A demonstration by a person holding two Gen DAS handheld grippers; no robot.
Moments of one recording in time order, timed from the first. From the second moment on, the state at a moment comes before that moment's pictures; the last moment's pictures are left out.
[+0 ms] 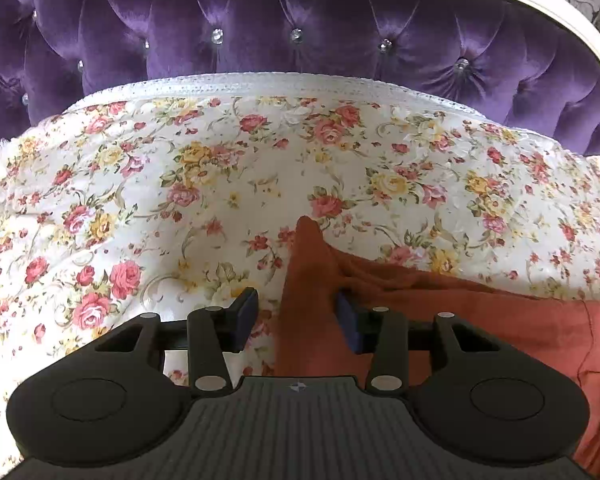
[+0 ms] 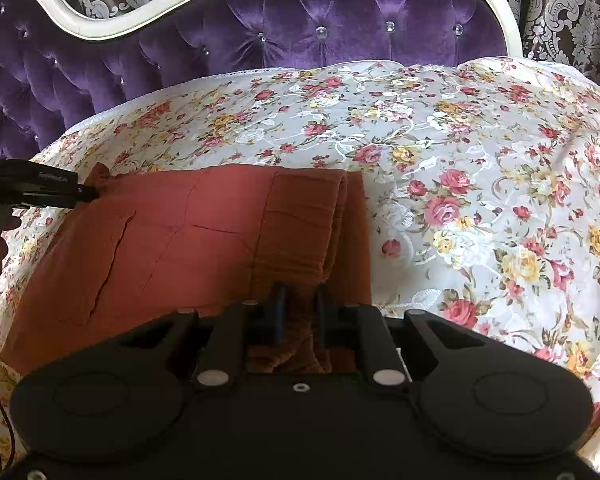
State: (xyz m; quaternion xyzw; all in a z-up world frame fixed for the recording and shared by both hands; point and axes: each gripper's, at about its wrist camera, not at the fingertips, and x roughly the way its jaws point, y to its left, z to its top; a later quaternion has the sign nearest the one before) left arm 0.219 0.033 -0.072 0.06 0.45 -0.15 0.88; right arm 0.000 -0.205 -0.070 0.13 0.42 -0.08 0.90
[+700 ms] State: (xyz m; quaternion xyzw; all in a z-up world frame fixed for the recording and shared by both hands) left arm 0.127 0.074 -0.051 0.05 0.44 -0.20 0.88; right arm -0.020 -0.216 -0.070 0.17 0.39 -0.10 0.90
